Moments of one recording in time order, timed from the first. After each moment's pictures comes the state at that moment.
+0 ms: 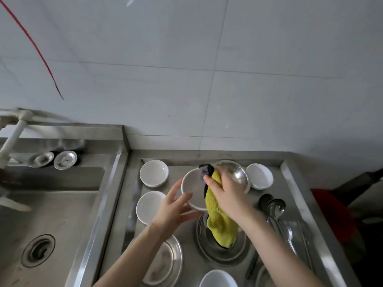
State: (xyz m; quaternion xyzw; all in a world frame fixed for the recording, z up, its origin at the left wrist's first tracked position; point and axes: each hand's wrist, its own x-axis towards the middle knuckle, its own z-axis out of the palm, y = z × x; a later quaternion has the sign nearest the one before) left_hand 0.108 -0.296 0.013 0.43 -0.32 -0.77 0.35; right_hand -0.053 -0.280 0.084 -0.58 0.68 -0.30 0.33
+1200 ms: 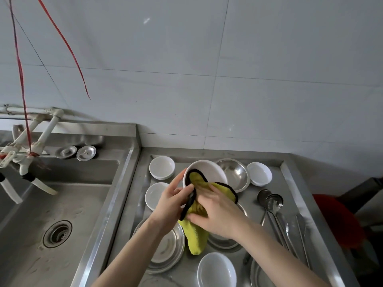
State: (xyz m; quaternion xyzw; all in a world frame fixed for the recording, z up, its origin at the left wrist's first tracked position) left_hand 0.122 -0.235 0.056 0.39 -0.40 -0.73 0.40; right_hand -0.035 -0.205 0.087 -0.83 0.51 -0.14 0.18
